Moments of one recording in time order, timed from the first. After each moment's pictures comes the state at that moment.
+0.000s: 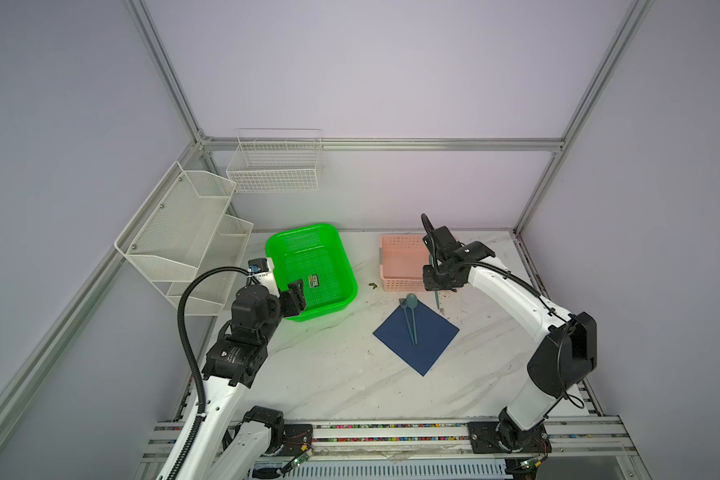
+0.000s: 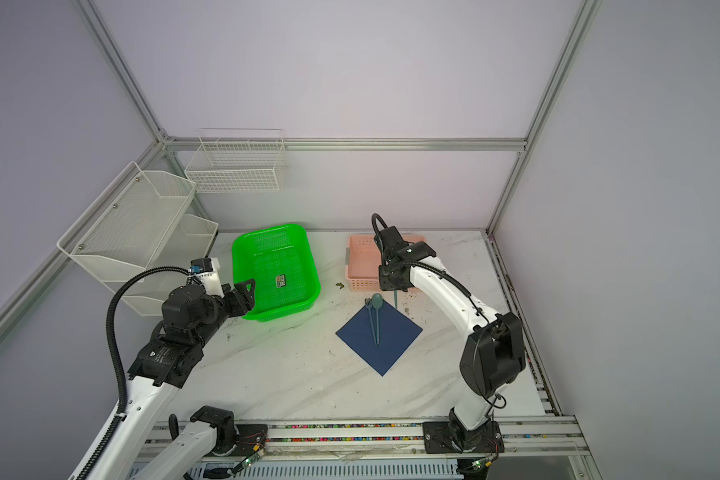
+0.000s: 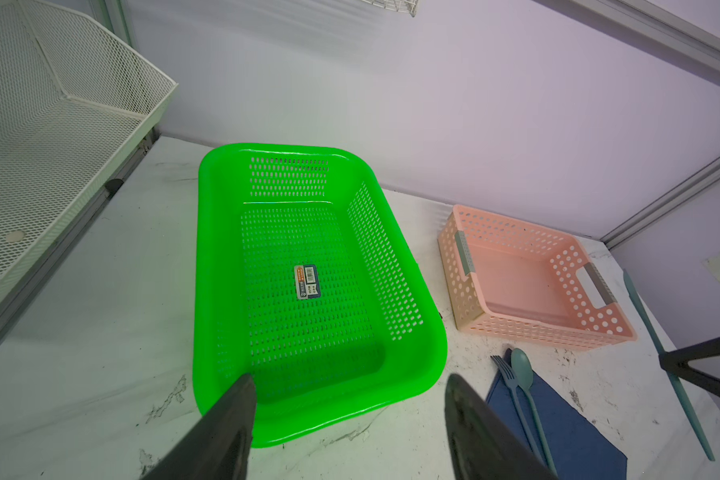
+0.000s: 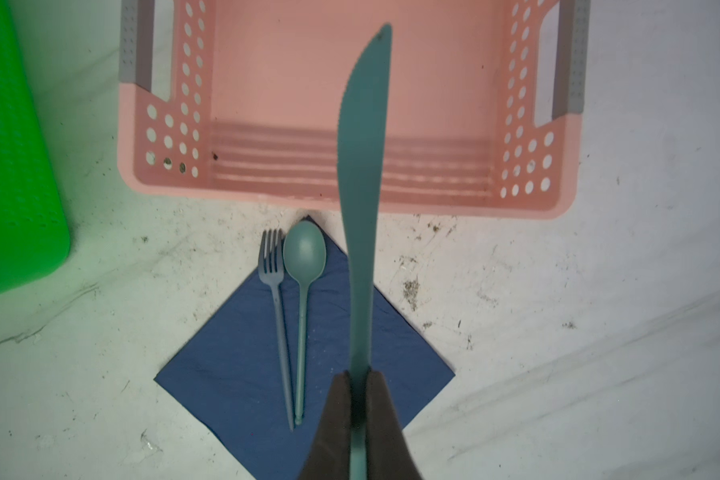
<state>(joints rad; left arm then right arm) -0.20 0.76 0.85 -0.46 -0.10 -0.36 0.52 1.65 1.48 -0.98 0.17 0.42</state>
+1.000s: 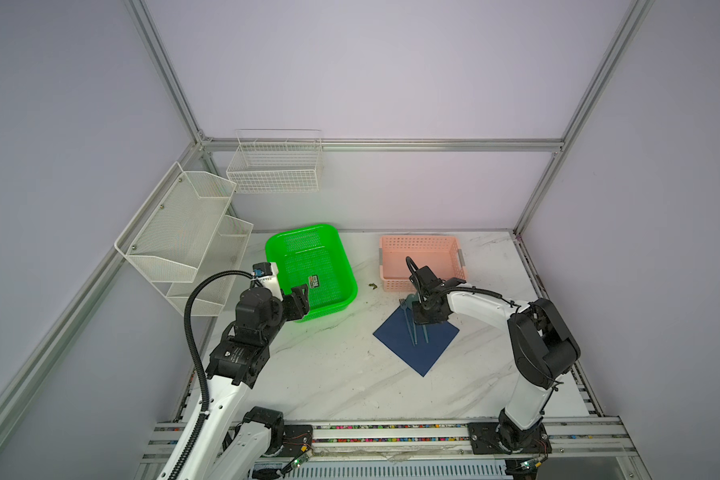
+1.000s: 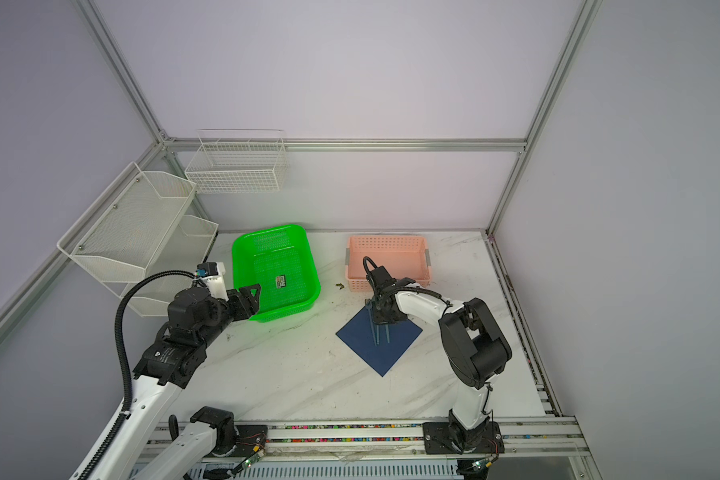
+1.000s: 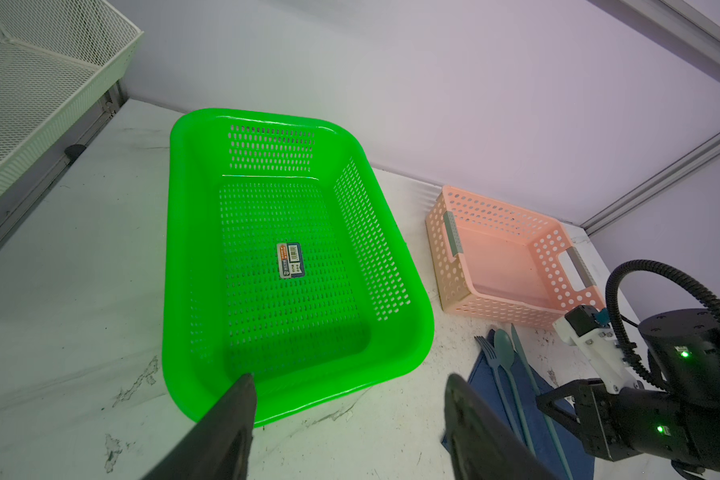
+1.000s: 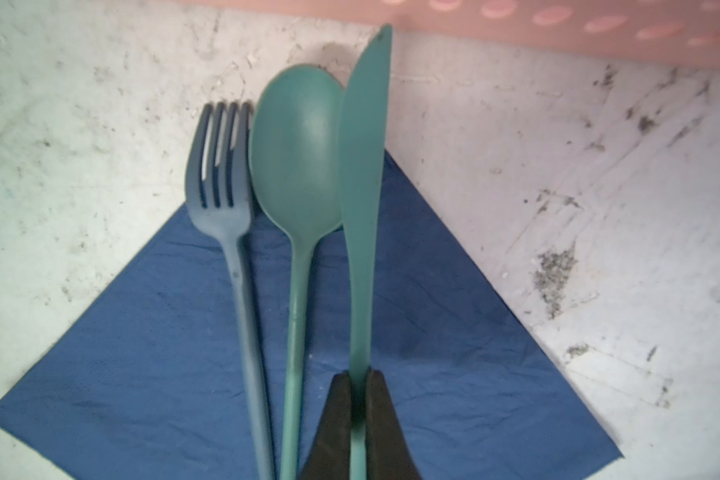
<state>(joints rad) -0.20 0.76 0.82 -0.46 -0.05 -0.39 0.57 1.80 1.18 -0.65 0.09 0.45</state>
